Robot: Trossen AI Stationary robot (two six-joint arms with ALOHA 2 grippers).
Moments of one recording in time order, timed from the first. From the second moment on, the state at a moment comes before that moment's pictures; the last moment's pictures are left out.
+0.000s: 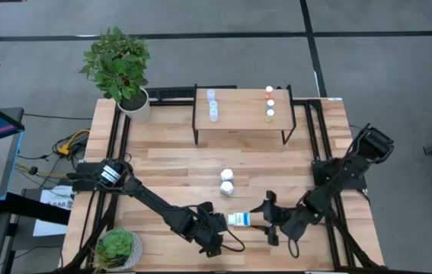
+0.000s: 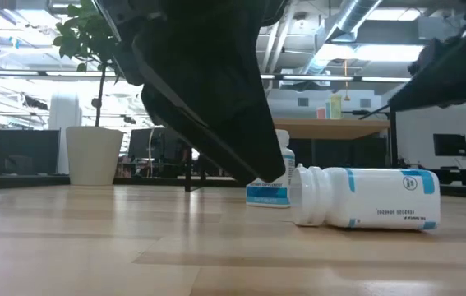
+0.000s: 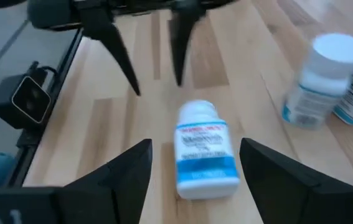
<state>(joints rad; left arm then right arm) -0.54 2.13 1.53 -0.46 -0.34 -0.69 0.77 1.55 0.67 0.22 0.65 0.58</state>
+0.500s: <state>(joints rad) -0.51 2.13 1.53 -0.44 -0.29 -0.54 0.77 1.69 0.86 -0.08 0.65 0.59</state>
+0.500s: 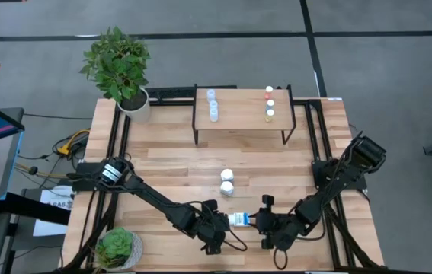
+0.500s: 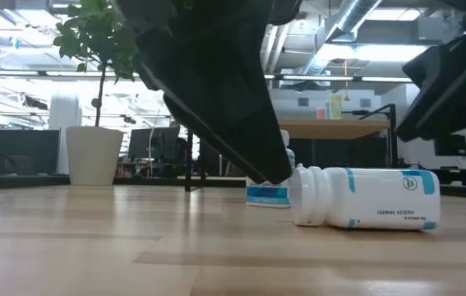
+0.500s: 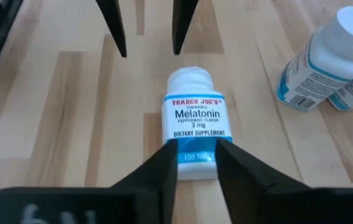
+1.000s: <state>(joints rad) -0.48 2.13 1.53 -0.41 -0.29 -0.53 0.72 1.69 0.86 -0.08 0.56 0.61</state>
